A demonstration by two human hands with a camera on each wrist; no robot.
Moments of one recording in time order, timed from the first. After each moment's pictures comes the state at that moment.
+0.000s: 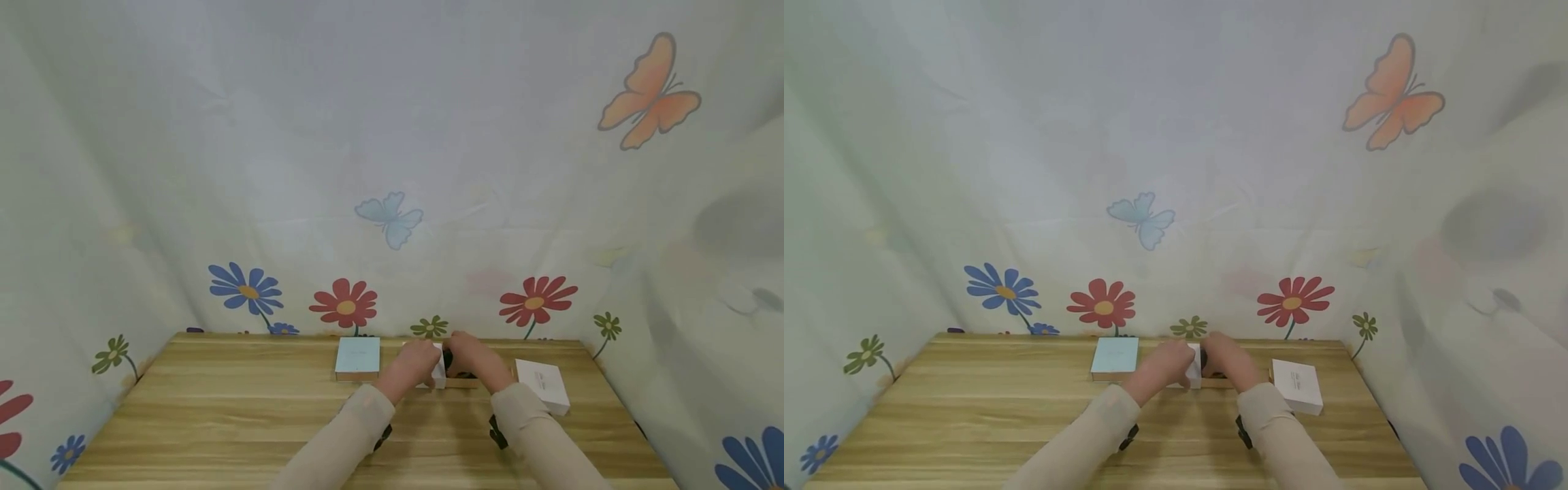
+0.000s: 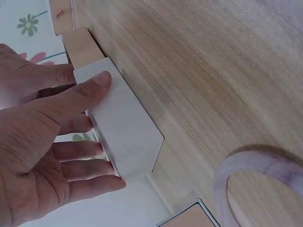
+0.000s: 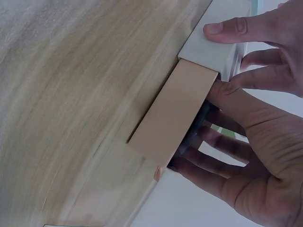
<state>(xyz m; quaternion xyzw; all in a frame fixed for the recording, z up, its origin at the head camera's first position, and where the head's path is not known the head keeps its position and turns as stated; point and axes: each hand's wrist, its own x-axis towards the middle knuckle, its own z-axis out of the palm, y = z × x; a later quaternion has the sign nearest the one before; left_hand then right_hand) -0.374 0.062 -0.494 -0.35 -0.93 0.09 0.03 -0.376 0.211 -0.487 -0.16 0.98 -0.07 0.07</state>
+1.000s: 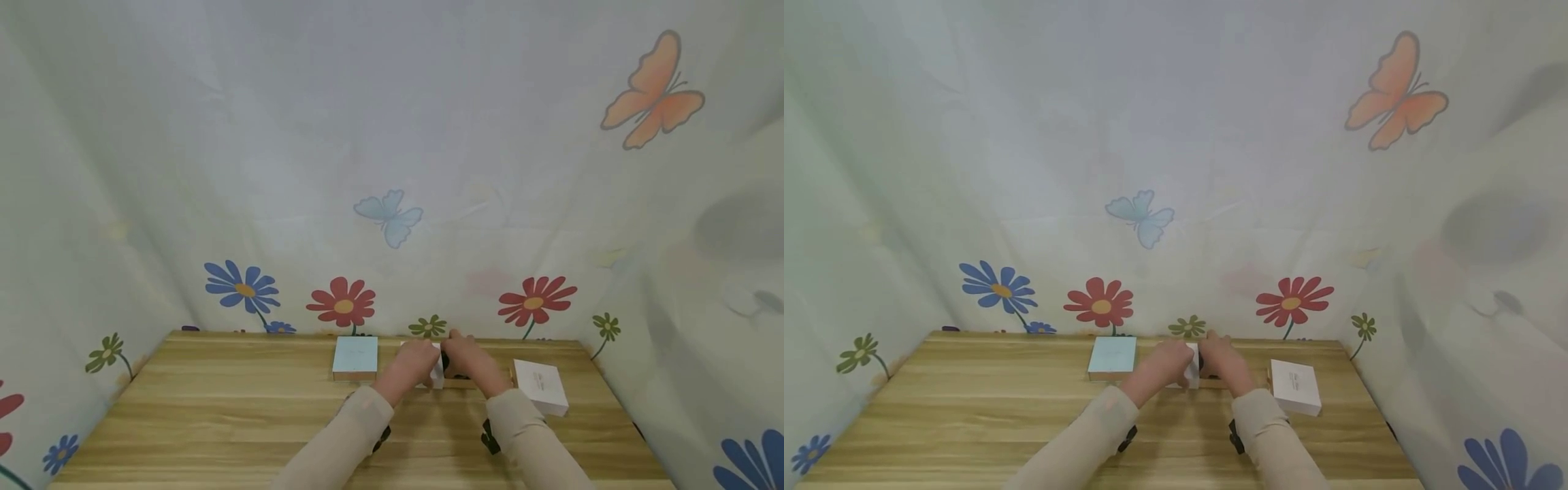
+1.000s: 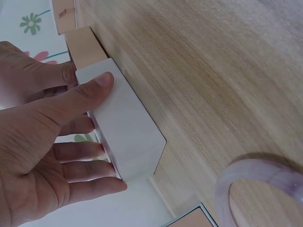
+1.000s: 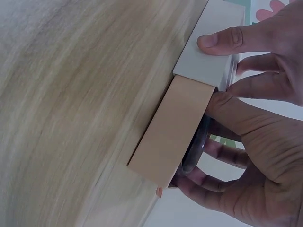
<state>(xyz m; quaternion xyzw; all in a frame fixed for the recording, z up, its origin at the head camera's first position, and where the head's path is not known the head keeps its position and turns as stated) -0.377 0.066 -0.501 -0.34 -0.94 0.09 0.04 -0.376 0.204 -0.493 -0.14 0.99 -0.05 0.07</state>
